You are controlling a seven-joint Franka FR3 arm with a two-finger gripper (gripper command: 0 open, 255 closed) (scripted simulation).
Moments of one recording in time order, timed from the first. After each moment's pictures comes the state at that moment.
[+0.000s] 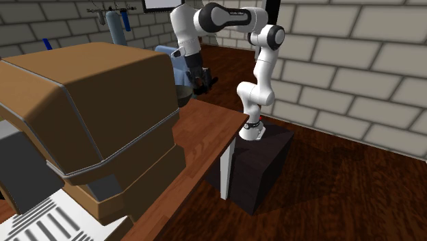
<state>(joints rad) -0.06 -0.40 -0.25 -1.96 0.17 1.42 -0.32</state>
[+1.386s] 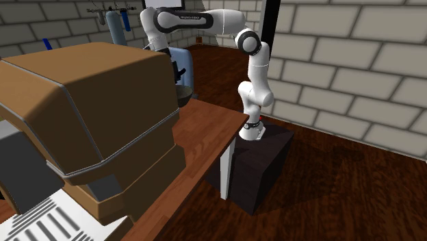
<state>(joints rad) -0.22 0.04 -0.59 -1.53 0.19 1.31 -0.83</state>
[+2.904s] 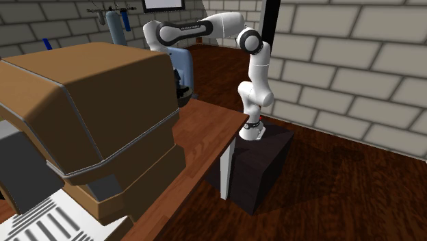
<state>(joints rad) -0.21 0.01 -0.58 -1.71 0.17 1.45 -0.84</state>
